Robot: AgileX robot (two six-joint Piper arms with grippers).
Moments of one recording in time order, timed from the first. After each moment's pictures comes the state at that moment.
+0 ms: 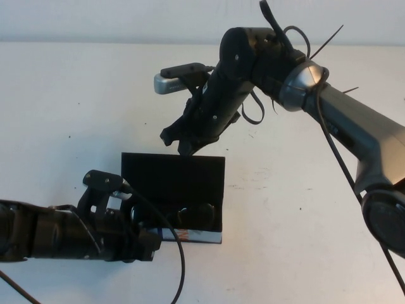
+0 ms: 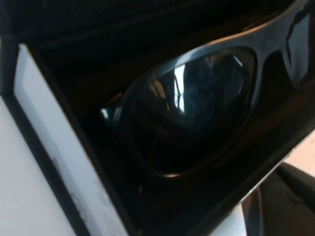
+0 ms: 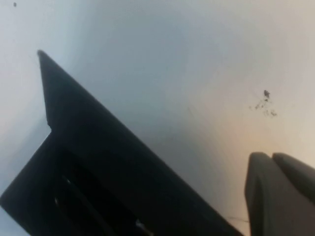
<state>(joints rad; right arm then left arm) 0.58 2.36 -2.27 0.35 1.21 -0.17 -0.31 1.72 -0.60 -1.68 0.58 1.73</state>
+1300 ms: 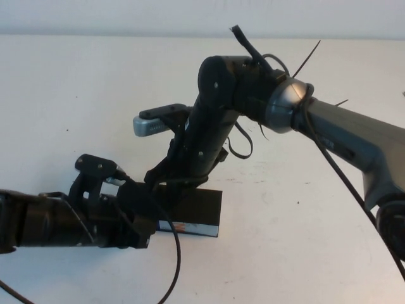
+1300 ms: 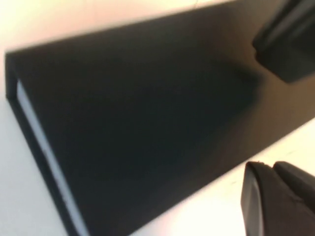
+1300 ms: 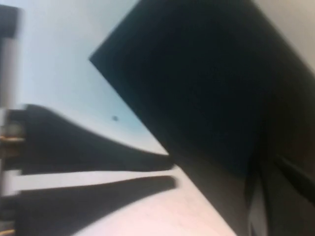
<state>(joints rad) 0.68 2.24 -1.98 0.42 1.22 -0.17 -0.31 1.65 -0.60 -1.63 0.56 1.69</state>
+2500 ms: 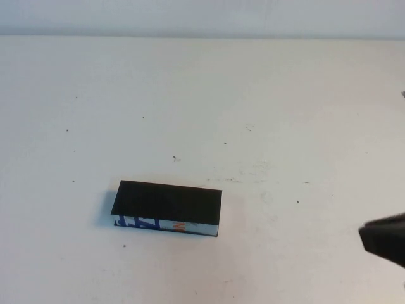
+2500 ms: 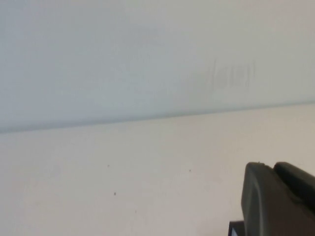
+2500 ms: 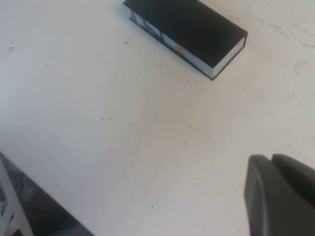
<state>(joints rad) 0.73 0.86 -1.00 0.15 1.01 0.08 -0.31 0.17 -0.11 -1.41 -0.01 1.42</state>
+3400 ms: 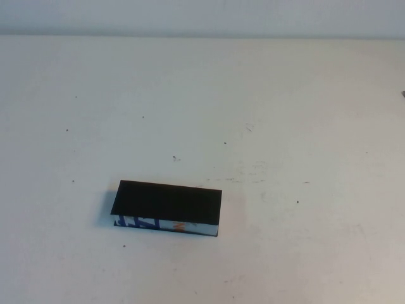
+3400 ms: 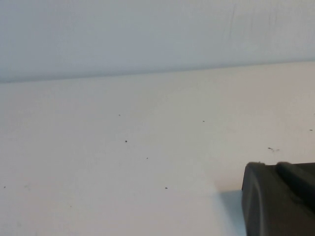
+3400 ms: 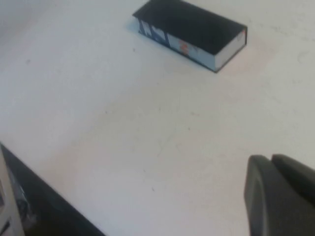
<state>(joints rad) 0.73 0.35 -0.53 0.18 0.81 0.08 -0.31 0.15 0.02 -1.42 -0.06 1.42</state>
